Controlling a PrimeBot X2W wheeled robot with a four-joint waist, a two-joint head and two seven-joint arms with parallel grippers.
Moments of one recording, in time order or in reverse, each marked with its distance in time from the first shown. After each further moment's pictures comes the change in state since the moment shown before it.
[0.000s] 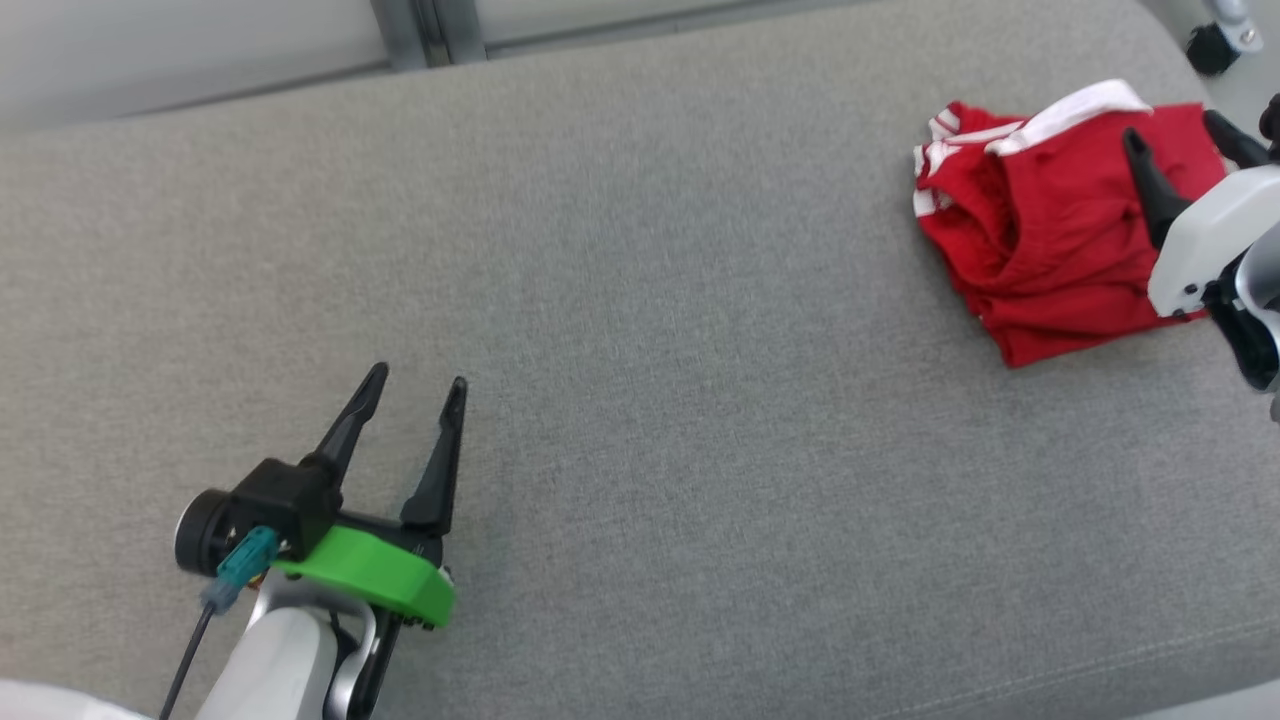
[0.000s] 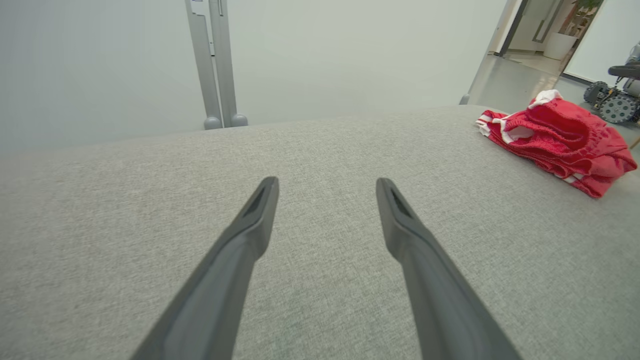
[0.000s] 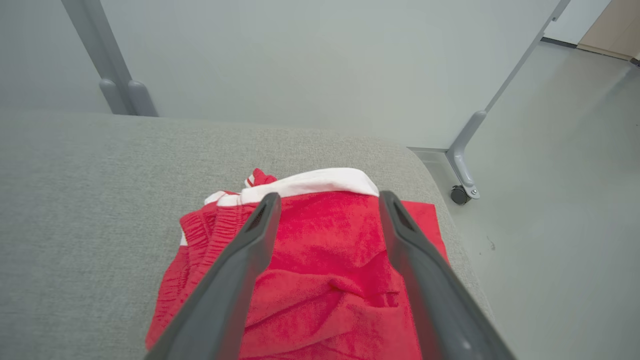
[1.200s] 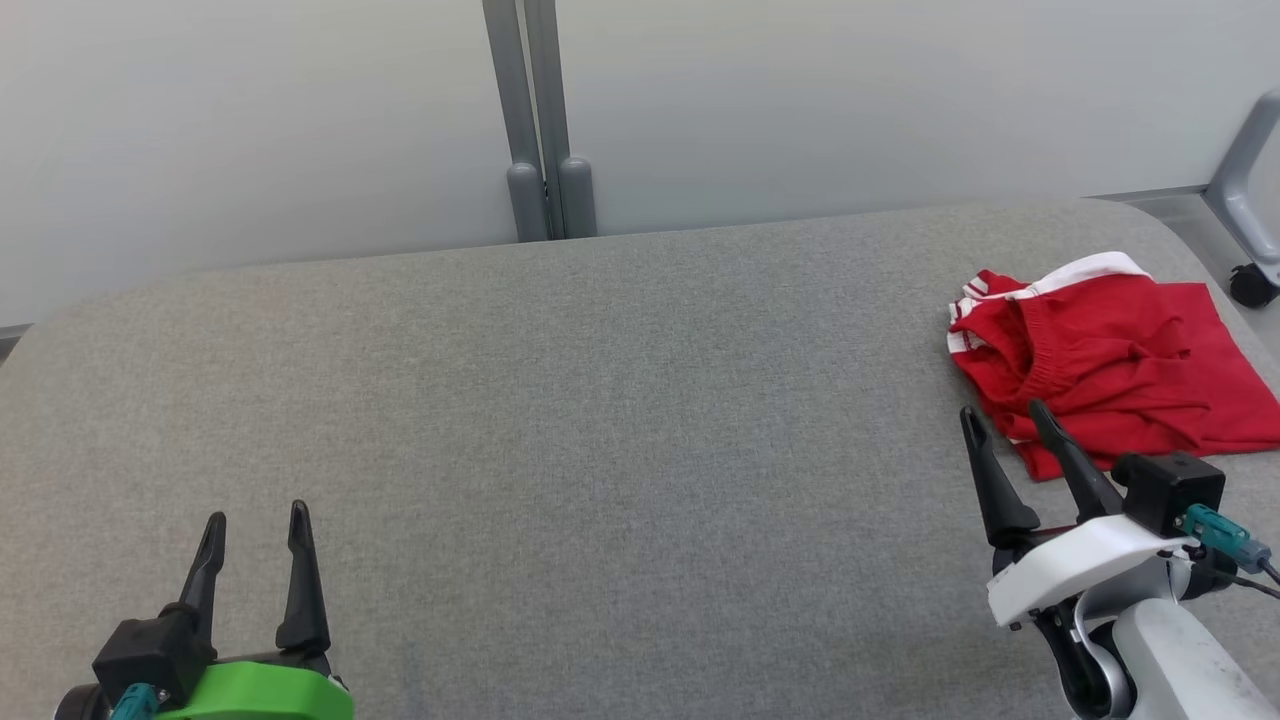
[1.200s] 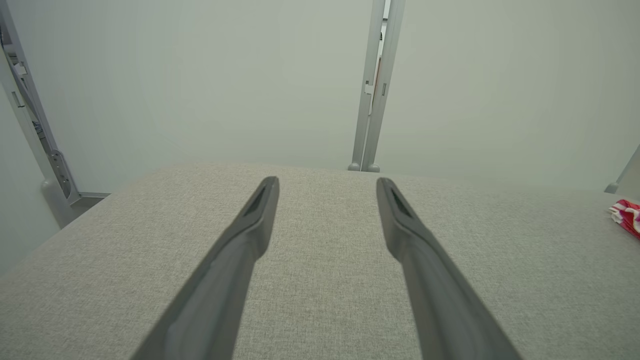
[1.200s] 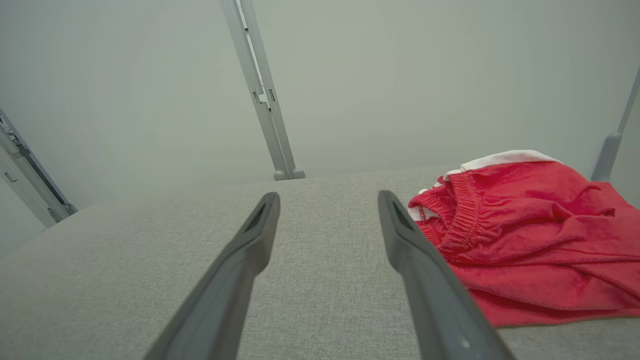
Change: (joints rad) left arm 0.290 -0.100 0.358 -0.079 0.098 0.026 -0.004; right arm 0.774 0.297 -0.496 -0.606 -0.272 0.000 -0.103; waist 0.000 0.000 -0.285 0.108
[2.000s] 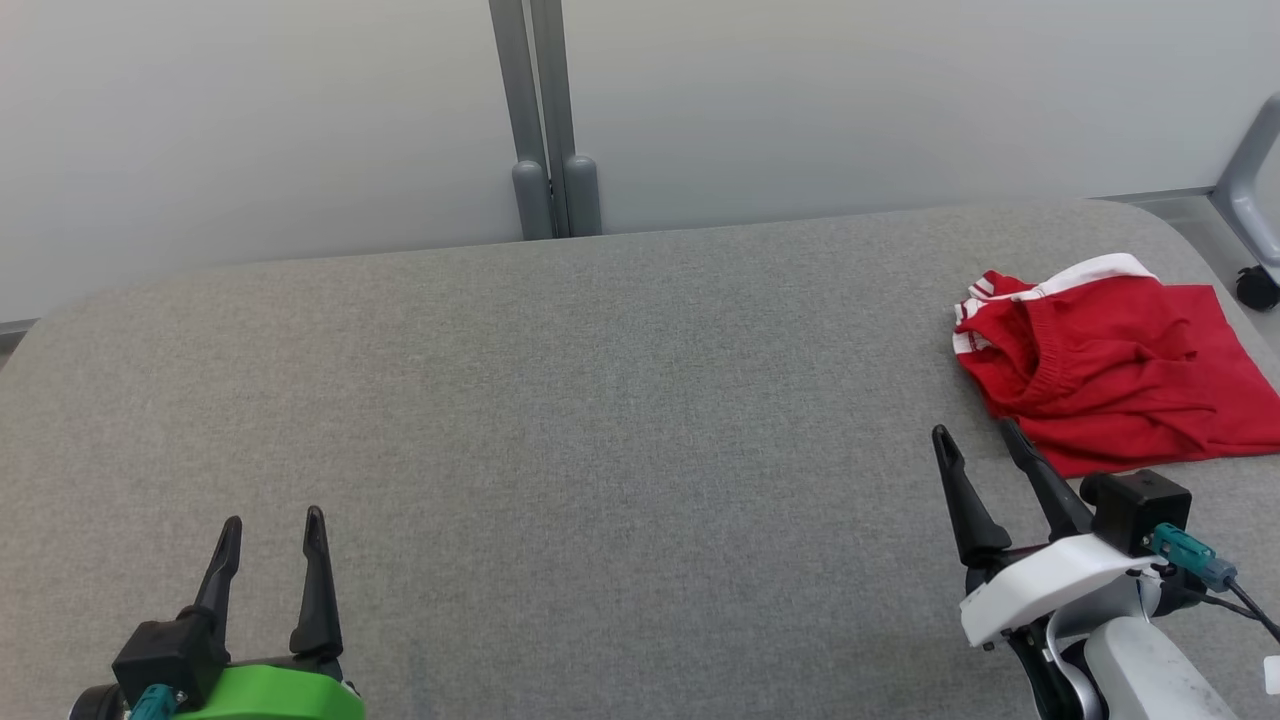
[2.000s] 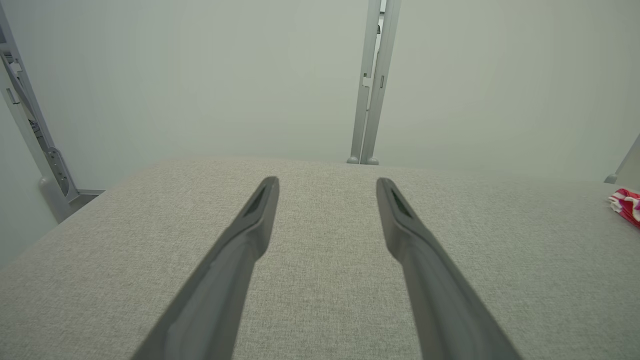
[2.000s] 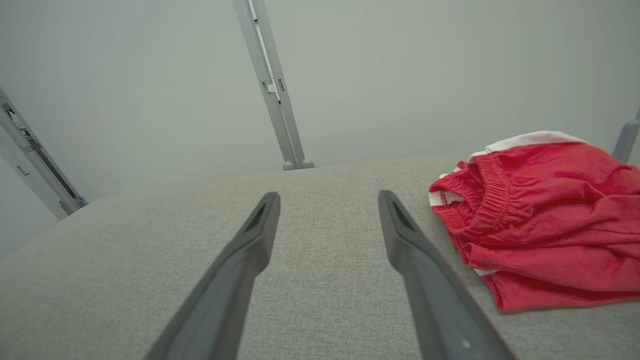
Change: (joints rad) left arm -0.006 -0.067 0.066 0.029 0.095 -0.066 0.000; right arm 0.030 0.053 0.002 -0.009 -0.038 0.000 0.000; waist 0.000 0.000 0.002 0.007
